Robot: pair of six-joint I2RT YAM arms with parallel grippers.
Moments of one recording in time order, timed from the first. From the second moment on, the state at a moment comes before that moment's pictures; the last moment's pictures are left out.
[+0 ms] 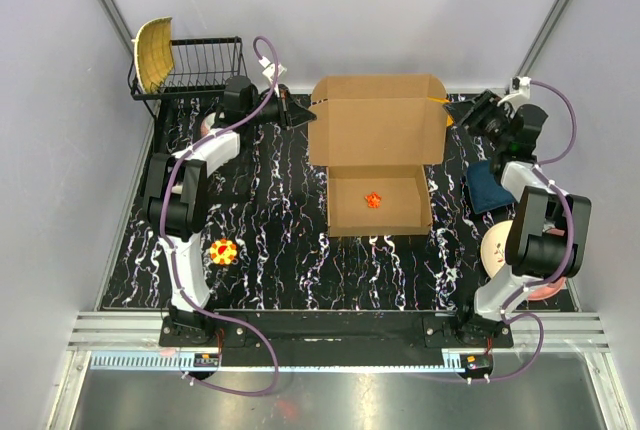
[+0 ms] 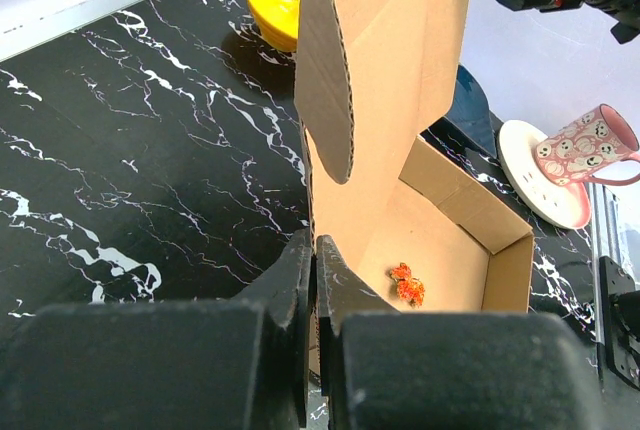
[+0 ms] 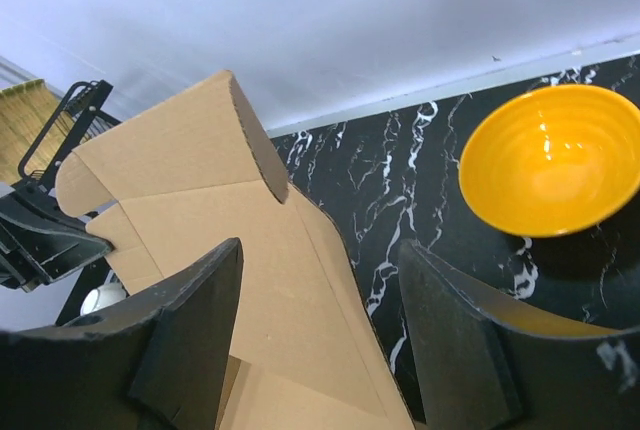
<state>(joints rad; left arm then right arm) -0.20 2.02 1.46 0.38 0.95 -0.34 -0.24 1.68 1.01 0.61 -0.67 0.64</state>
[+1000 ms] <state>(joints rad) -0.20 2.02 1.48 0.35 0.95 -0.34 -0.16 1.76 1.09 0.51 -0.65 0.51</state>
